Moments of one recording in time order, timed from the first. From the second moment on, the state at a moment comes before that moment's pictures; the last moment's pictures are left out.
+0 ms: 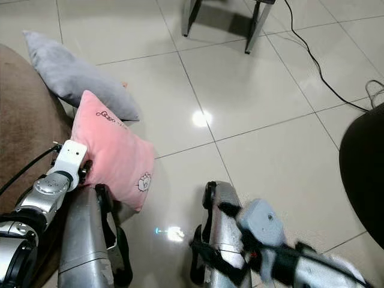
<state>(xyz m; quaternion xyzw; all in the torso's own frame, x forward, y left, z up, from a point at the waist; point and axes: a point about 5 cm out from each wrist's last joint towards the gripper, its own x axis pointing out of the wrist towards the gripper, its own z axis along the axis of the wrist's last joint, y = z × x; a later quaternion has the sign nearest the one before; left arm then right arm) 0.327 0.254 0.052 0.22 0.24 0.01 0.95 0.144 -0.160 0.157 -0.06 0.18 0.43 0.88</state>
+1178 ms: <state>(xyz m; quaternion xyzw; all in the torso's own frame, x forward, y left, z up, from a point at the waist) 0.321 0.247 0.041 0.21 0.25 -0.01 0.94 0.167 -0.168 0.122 -0.04 0.17 0.49 0.85</state>
